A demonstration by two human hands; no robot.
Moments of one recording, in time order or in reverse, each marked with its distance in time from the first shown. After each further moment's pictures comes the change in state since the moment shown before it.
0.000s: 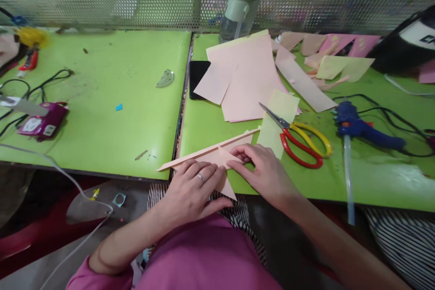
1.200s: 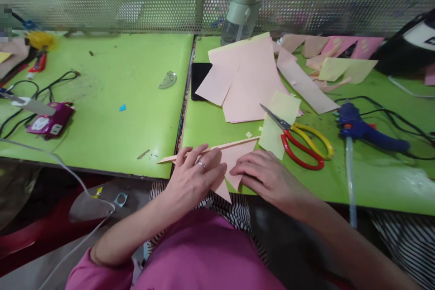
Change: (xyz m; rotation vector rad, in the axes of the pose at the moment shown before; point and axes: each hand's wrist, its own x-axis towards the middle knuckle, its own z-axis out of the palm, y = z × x) left_hand 0.010 -0.007 0.001 0.157 -0.037 -0.071; right_hand -0.006 0.008 -0.022 0.083 -0.214 -0.314
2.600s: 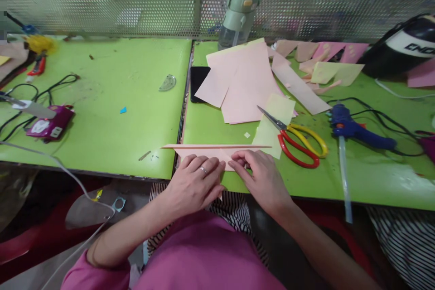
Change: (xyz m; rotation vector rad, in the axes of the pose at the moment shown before) left_hand -0.003 -0.005 -0.002 -0.079 -0.107 0.123; right_hand 0.004 -0.012 0.037 -0.194 0.325 0.287
